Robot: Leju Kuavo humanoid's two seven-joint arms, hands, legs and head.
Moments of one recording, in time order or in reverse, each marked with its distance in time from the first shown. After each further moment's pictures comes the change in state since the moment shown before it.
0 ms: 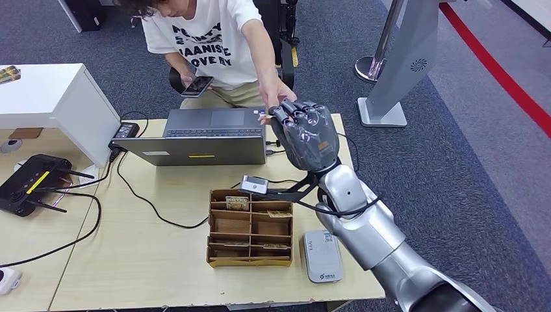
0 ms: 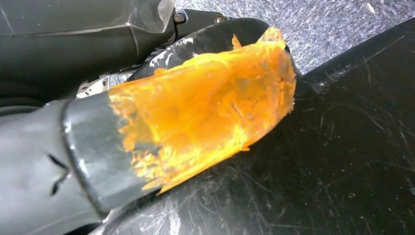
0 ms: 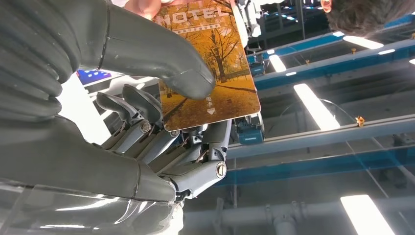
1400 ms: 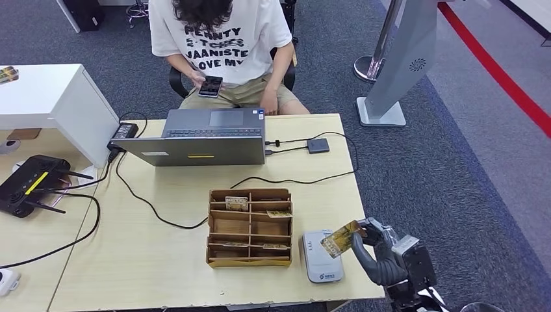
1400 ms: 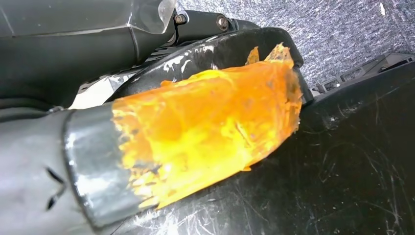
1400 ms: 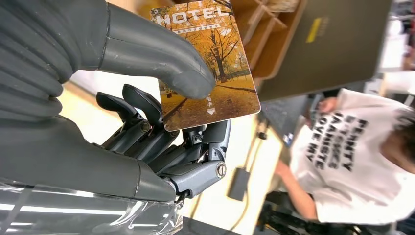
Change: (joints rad) left arm 0.031 -0.006 0.058 0.000 0.171 0.103 -0.041; right arm 0.838 -0.354 -0.239 -0.541 -1.512 0.464 -0.248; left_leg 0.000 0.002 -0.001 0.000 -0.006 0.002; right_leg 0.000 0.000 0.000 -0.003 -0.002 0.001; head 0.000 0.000
